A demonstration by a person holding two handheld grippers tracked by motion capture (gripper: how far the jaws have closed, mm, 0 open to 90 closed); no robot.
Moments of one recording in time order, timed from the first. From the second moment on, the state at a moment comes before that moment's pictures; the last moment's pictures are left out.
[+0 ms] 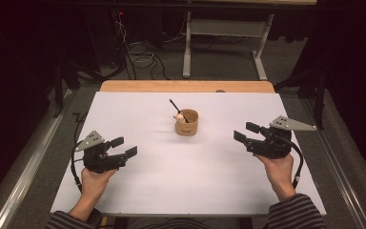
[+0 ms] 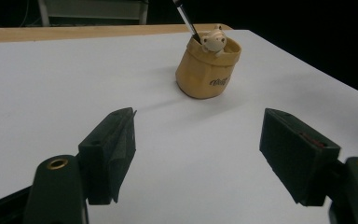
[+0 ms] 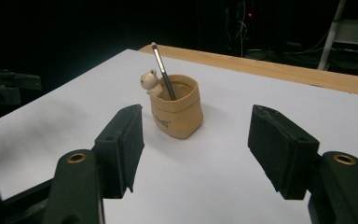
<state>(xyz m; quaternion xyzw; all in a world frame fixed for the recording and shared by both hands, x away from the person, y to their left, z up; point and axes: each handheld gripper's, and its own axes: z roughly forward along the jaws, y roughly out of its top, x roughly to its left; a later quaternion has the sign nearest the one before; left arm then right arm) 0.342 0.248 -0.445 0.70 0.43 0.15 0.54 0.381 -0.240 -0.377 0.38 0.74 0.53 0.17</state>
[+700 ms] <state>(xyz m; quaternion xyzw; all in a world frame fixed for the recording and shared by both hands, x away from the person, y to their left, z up) 0.342 0.248 -0.445 0.70 0.43 0.15 0.54 0.369 -0.253 -0.387 0.39 0.73 0.53 0.16</state>
